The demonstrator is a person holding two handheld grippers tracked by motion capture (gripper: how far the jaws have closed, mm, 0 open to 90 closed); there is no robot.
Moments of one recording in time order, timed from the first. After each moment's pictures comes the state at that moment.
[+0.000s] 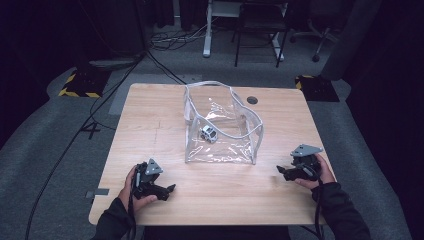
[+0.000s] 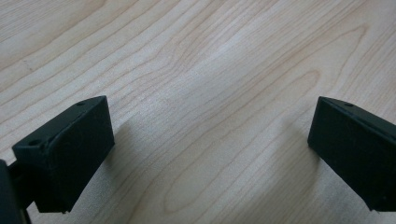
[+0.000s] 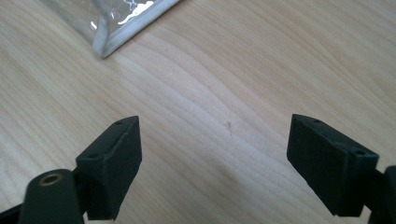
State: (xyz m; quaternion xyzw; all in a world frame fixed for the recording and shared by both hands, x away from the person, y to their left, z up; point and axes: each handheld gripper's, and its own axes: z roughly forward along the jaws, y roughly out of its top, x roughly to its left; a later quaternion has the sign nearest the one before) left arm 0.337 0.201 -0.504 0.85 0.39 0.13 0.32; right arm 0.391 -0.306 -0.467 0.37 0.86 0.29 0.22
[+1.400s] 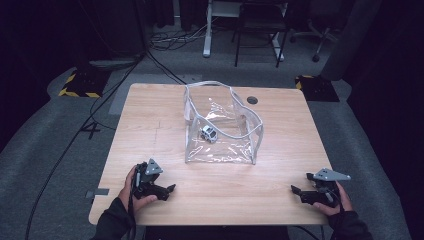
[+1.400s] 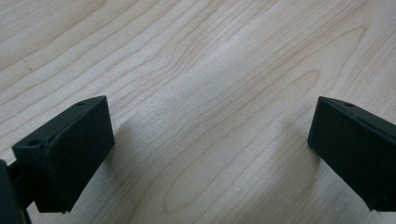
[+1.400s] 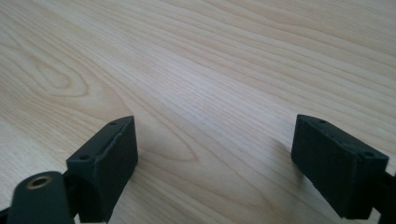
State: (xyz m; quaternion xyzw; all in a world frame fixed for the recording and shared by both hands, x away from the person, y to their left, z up) left arm 0.337 0.201 -0.504 0.85 0.39 0.14 0.32; right arm 0.331 -0.367 -0.503 0.42 0.81 0.35 0.20
